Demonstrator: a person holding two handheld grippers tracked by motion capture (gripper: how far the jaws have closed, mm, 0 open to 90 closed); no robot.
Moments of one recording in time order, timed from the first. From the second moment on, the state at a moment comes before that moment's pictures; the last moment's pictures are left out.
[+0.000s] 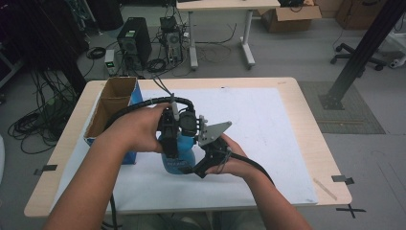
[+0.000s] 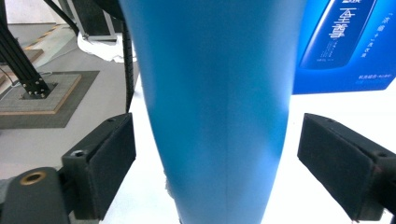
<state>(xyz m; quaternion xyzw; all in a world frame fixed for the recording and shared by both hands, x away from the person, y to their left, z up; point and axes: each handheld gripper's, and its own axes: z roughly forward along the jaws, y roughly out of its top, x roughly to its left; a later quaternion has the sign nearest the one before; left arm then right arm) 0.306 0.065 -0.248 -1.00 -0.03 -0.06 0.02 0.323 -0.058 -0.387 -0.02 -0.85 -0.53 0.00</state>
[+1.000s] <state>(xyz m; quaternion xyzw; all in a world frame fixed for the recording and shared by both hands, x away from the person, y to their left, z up) 0.340 0.077 -0.220 -0.98 -0.19 -0.04 0.01 0.346 -0.153 -0.348 -0.08 -0.89 -0.45 -0.04</state>
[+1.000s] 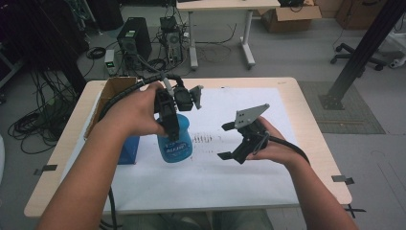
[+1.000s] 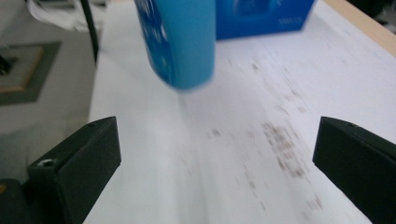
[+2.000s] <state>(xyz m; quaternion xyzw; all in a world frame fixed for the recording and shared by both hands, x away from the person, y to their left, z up) 0.397 0.143 -0.129 -0.86 -0.51 0.02 0.00 0.352 -0.199 -0.333 -0.10 -0.94 -0.33 -0.09</state>
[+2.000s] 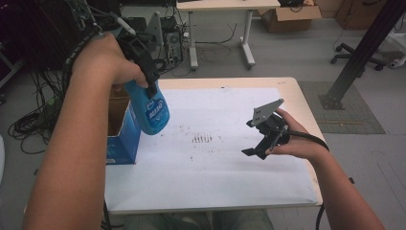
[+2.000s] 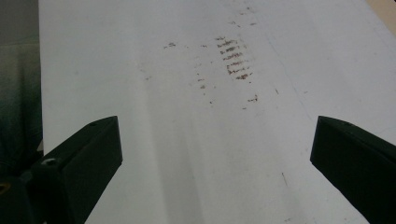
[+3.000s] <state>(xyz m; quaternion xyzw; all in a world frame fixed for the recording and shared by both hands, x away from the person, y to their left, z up) 0.404 0.260 -0.080 -0.68 -0.73 -0.01 -0.02 0.360 -0.208 -0.334 -0.11 -0.94 -0.31 -0.07</state>
